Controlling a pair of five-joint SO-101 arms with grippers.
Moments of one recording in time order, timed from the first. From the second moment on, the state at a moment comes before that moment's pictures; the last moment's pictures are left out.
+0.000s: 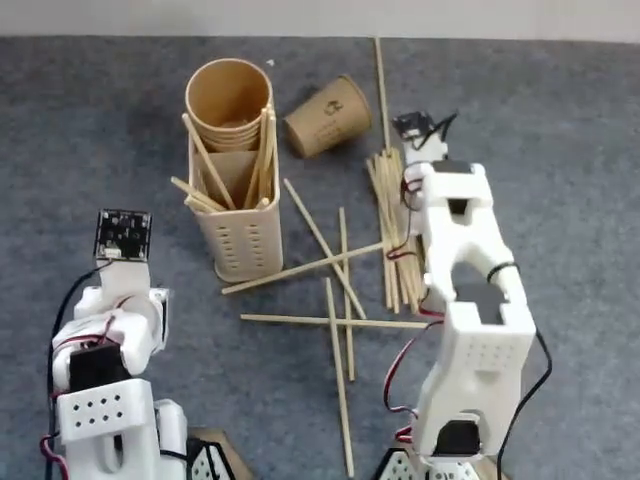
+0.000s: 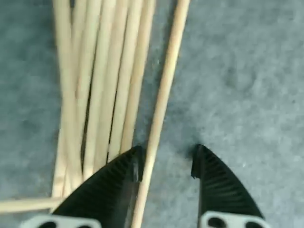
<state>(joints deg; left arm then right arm) -20.6 -73.3 74.4 58.9 -10.2 -4.5 28.7 -1.4 53.5 19.2</state>
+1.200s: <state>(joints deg) -20.6 -73.5 77.1 55.6 -10.2 -28.8 -10.9 -3.3 19.8 0.7</state>
